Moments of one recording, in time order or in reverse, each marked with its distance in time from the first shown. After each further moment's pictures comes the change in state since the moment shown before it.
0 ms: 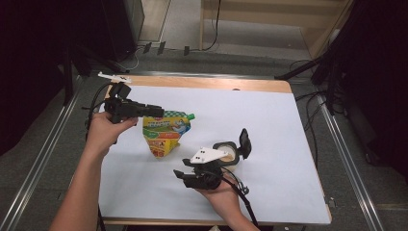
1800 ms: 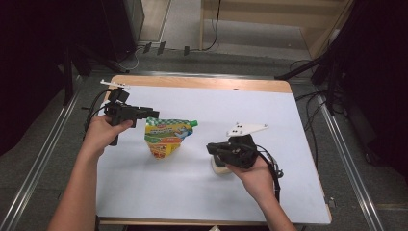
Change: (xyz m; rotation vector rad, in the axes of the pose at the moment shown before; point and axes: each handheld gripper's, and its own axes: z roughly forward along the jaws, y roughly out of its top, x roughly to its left) left arm 0.045 -0.023 0.012 -0.013 0.133 -0.082; right arm -0.055 0.038 -0.083 0.017 -0.035 0.105
